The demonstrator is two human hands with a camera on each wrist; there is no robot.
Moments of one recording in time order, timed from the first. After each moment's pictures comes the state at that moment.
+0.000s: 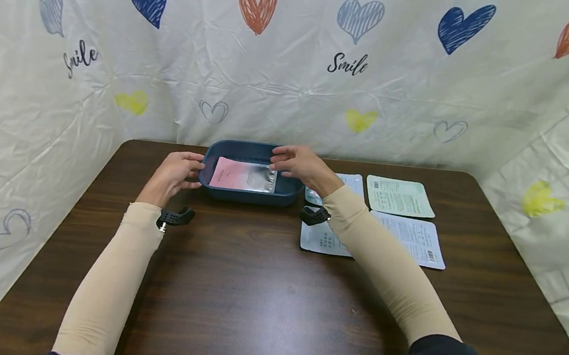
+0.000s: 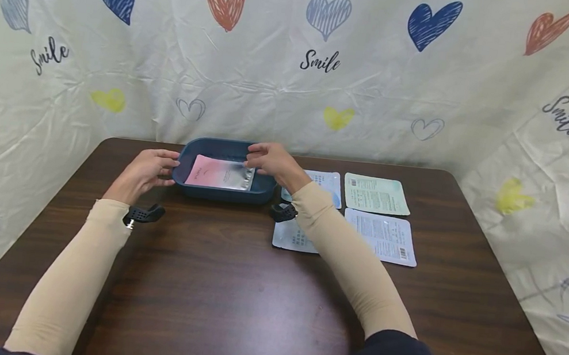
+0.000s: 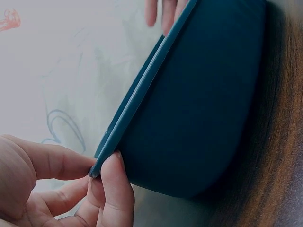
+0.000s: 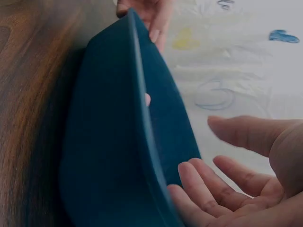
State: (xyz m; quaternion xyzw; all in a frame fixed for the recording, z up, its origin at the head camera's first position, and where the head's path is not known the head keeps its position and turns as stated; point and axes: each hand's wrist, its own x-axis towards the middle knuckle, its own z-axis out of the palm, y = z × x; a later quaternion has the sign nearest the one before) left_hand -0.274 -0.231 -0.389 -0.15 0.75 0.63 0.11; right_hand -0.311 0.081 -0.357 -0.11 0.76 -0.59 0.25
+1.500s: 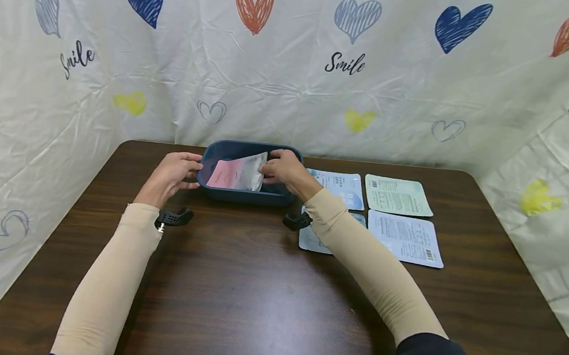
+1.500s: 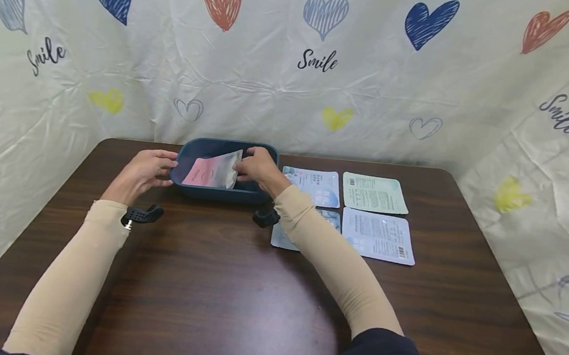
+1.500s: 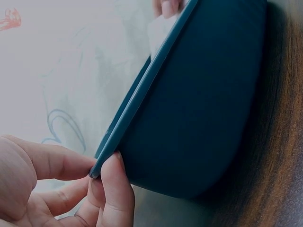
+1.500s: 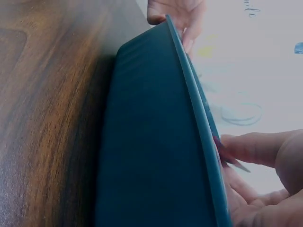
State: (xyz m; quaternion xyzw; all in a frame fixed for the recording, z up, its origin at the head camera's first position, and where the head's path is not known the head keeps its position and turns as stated) left_hand -0.273 -0.232 -0.392 -0.15 0.76 0.63 0.11; right_hand -0.307 0.046 -0.372 -0.03 0.75 -0.62 0.22
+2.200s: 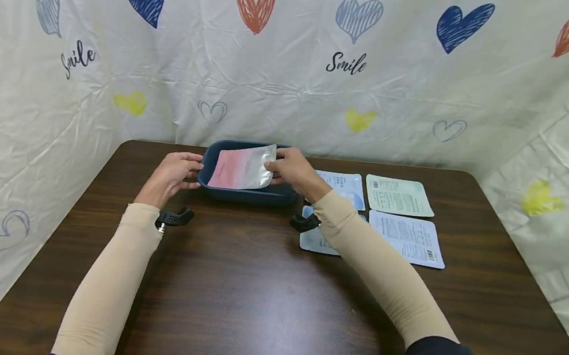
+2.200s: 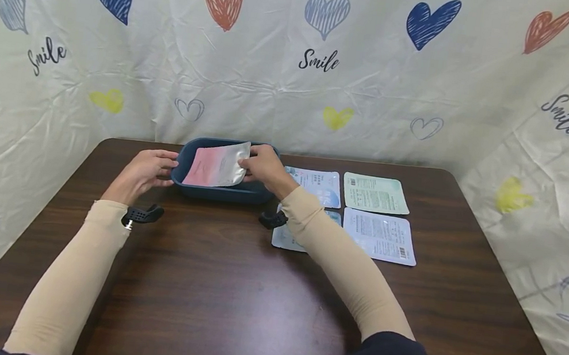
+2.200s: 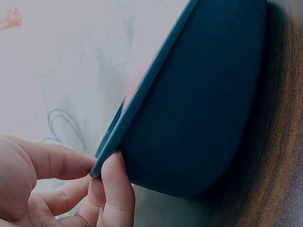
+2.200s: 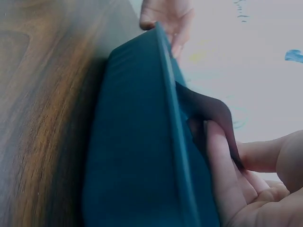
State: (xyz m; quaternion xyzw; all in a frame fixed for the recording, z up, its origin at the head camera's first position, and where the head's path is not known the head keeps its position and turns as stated) left_hand -0.274 -0.232 -0.391 -0.15 0.76 0.63 0.11; right_hand -0.299 0.059 -0.363 -0.08 0.77 -0.59 0.21
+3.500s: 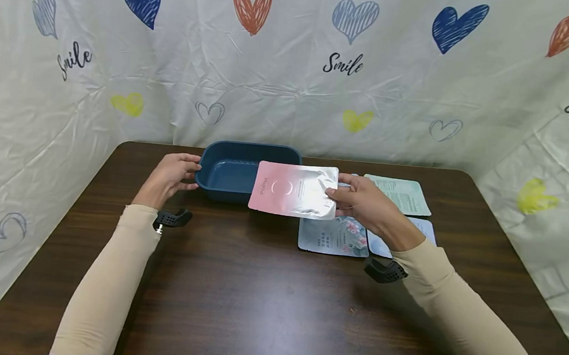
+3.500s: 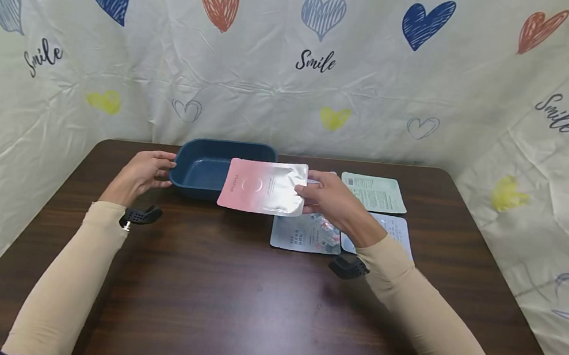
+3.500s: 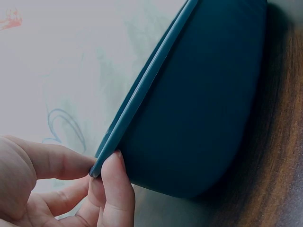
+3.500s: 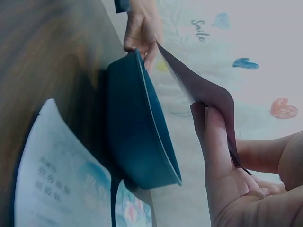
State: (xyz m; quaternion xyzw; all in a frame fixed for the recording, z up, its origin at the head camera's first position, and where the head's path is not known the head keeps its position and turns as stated) left_hand -0.273 -0.233 -0.393 -0.14 0.76 0.63 0.11; right_hand -0.217 0.198 -0.341 -0.09 0.73 -0.63 0.24
